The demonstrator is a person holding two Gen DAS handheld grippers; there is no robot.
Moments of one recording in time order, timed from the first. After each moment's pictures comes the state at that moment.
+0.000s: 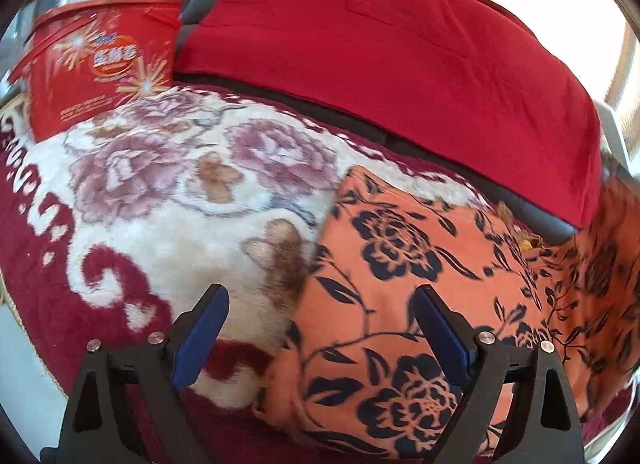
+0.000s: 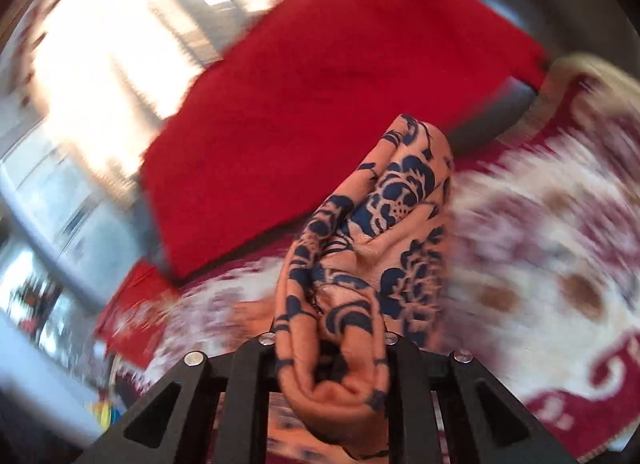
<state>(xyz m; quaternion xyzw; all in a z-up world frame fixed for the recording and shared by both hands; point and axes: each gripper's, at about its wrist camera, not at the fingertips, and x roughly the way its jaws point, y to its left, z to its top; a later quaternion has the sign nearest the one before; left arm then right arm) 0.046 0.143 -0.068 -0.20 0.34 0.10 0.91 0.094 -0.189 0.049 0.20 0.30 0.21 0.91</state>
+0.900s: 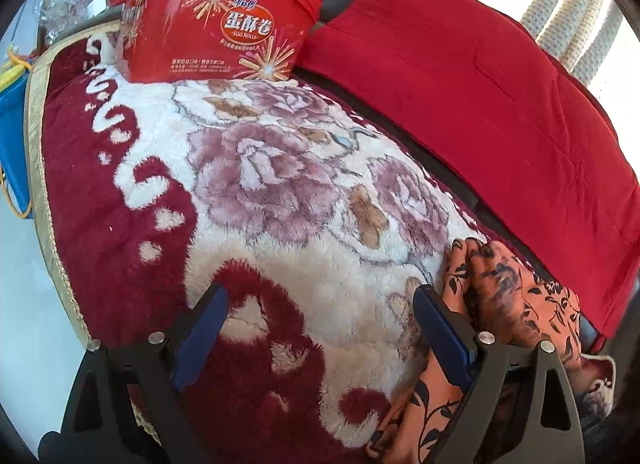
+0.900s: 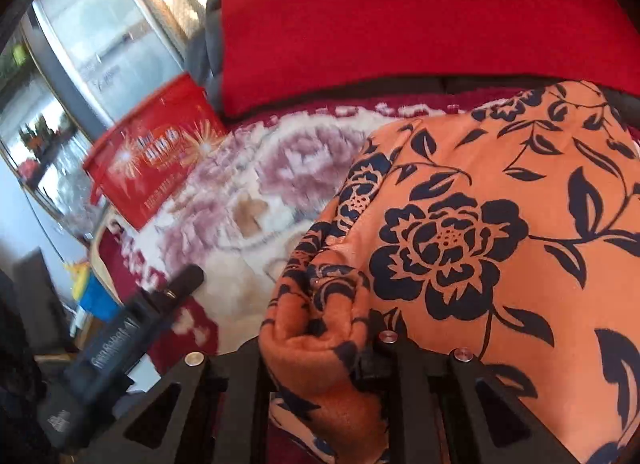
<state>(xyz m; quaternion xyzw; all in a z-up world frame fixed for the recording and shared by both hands) 0.017 0.235 -0.081 -0.31 0.31 0.22 0.87 0.114 0.027 -0.054 0.06 0.42 0.31 0.85</state>
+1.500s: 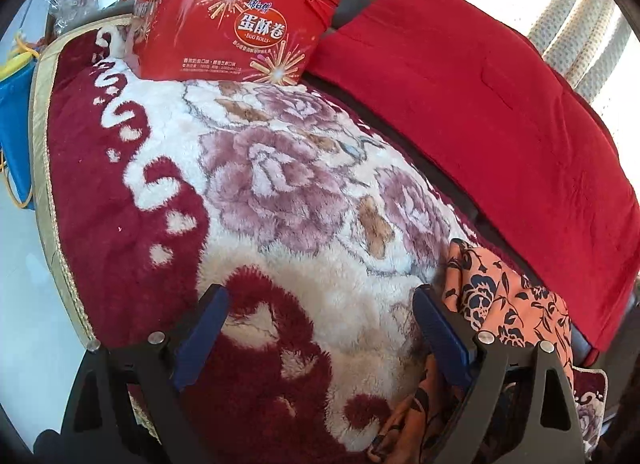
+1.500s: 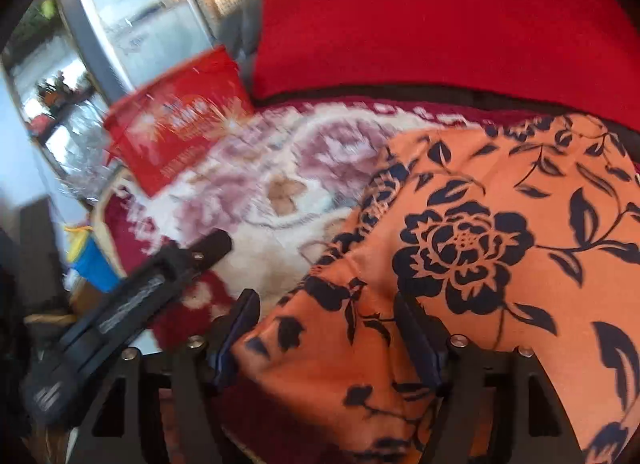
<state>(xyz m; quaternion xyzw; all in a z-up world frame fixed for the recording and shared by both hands) 0.010 0.247 -0.080 -0.33 0.30 0.22 0.87 0.087 0.042 -0.053 0.01 0.41 0.34 0.84</state>
